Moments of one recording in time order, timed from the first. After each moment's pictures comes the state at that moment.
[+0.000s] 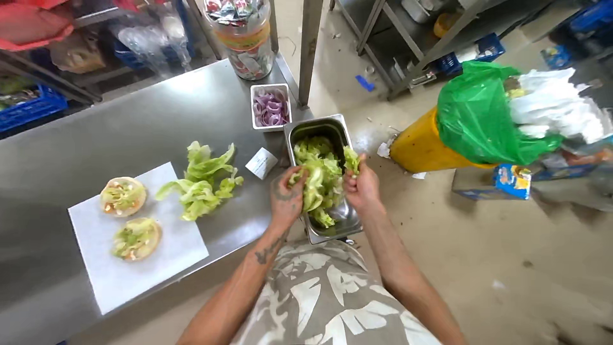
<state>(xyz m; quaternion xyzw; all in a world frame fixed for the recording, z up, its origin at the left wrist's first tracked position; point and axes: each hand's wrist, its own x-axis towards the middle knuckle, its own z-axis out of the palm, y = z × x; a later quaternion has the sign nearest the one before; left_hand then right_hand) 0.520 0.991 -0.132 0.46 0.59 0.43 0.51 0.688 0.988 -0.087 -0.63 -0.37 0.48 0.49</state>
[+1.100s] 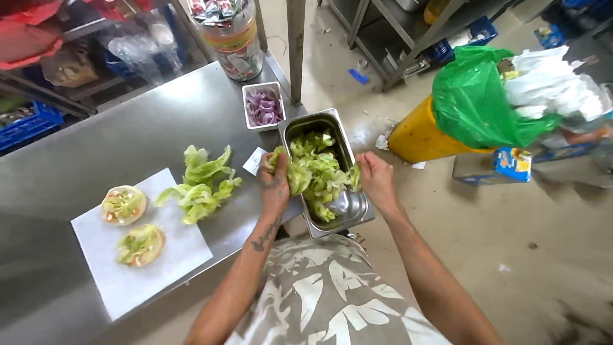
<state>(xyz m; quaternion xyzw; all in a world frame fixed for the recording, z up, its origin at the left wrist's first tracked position) 0.512 1.015 -0.138 0.38 0.57 0.53 0.50 0.742 0.994 -0.133 -0.71 -0.60 0.22 0.28</state>
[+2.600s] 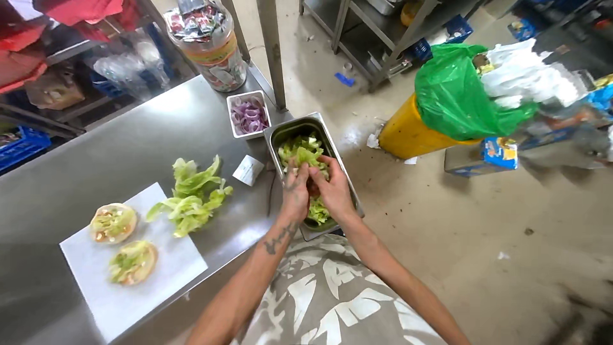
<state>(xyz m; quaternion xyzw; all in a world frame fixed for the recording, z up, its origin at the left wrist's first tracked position) 0.571 0.998 -0.122 0.29 0.51 0.45 0.68 0.669 0.967 -0.092 -0.66 -0.37 0.52 0.40</state>
